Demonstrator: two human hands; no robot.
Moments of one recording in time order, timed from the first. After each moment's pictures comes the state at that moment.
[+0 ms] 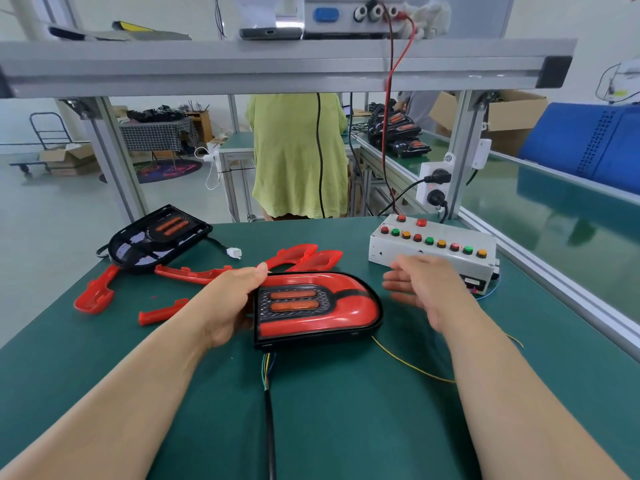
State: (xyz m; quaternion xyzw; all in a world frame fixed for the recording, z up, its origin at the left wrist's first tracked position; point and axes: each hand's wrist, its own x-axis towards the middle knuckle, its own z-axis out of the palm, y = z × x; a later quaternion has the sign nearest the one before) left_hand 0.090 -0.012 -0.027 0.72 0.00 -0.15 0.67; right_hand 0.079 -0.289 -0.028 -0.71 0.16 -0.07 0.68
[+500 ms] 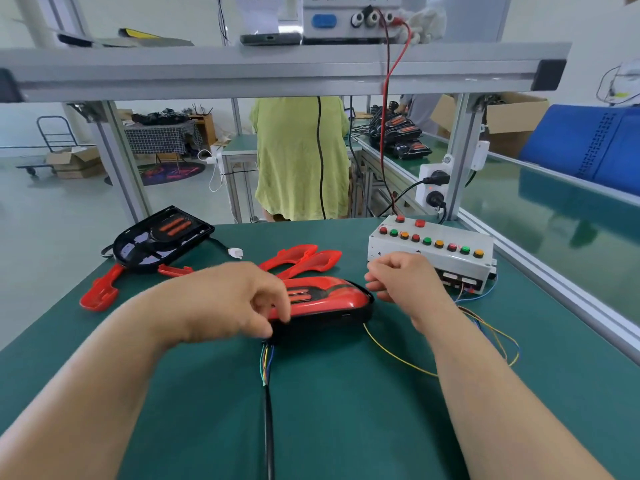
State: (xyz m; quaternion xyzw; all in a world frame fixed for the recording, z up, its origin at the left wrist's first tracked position) left_hand 0.036 -0.009 0.048 0.95 -0.24 -0.14 0.18; right_hand 0.073 -0.267 -0.027 -0.79 0.09 -0.09 0.60
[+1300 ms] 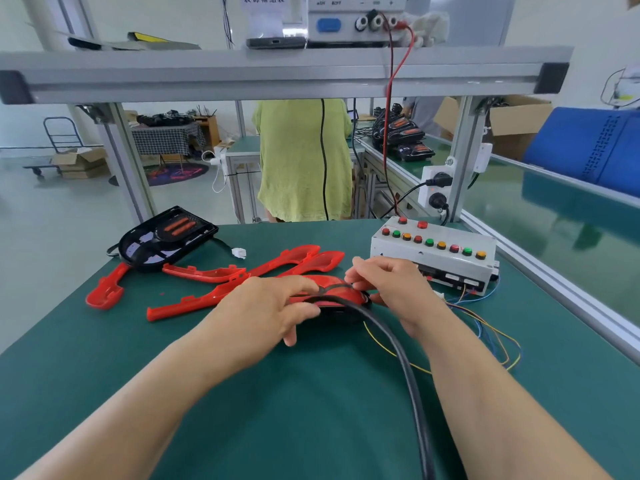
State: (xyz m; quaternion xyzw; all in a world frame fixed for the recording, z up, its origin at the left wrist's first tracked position) left_hand 0.021 -0.038 0.010 0.93 -0.20 -0.02 0.31; right_hand 0.065 -0.254 -0.027 -0.77 -0.01 -0.05 0.64
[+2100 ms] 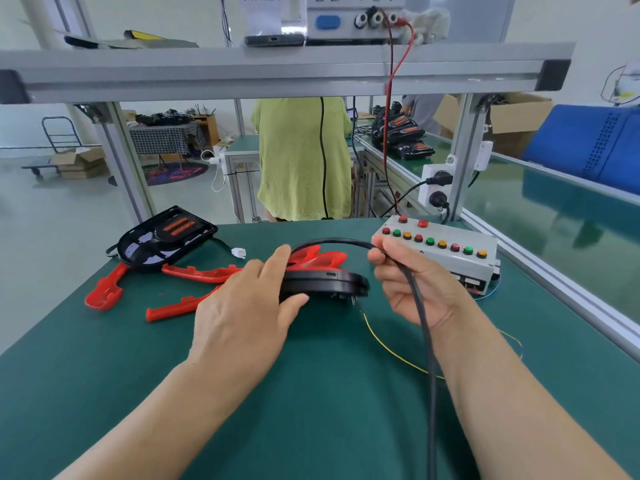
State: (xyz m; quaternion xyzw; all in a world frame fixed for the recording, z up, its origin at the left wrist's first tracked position) left_hand 0.005 -0.046 0.001 0.95 -0.10 0.27 0.13; right_hand 0.062 -0.273 -0.010 -0.41 -0.06 0.13 0.90
